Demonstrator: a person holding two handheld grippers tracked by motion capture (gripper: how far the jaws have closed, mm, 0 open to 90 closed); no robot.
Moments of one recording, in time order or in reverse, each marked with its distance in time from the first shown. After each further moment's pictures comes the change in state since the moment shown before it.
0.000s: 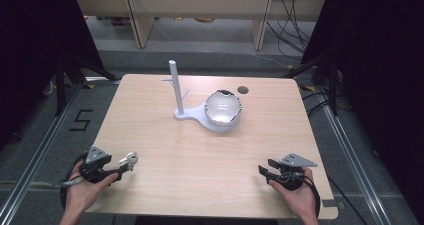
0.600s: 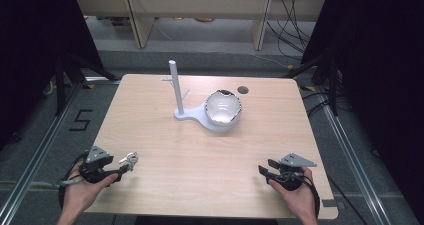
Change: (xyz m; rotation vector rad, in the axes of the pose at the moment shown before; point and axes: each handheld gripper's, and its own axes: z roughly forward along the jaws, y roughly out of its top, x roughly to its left) left arm -0.004 0.015 -0.007 0.028 -0.007 0.025; right arm 0.003 0.003 -0.002 0.018 -0.014 0.004
